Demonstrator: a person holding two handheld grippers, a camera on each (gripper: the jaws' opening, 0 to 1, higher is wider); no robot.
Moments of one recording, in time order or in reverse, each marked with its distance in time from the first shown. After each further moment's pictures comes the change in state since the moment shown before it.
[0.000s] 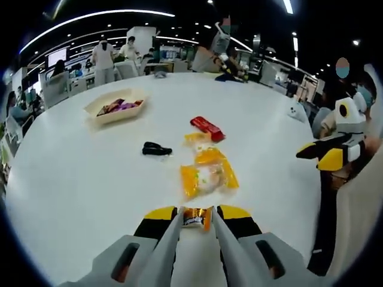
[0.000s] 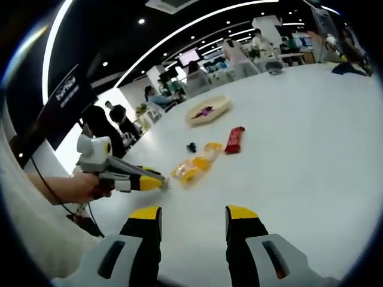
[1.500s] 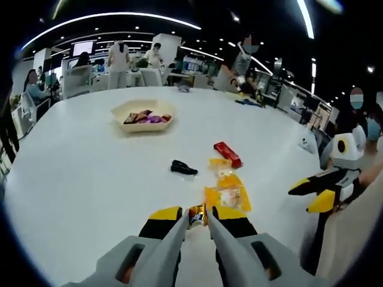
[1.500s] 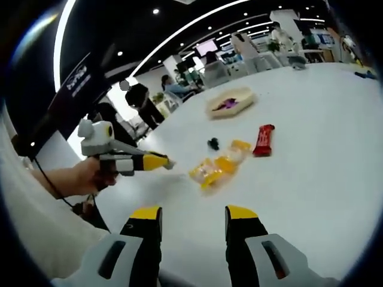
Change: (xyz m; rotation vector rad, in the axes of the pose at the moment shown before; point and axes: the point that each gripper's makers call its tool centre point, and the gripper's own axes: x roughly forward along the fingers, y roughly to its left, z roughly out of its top) left arm -0.029 0.035 0.029 -0.161 -0.119 0.078; right arm 0.041 0.033 0.004 -0.056 0.085 0.136
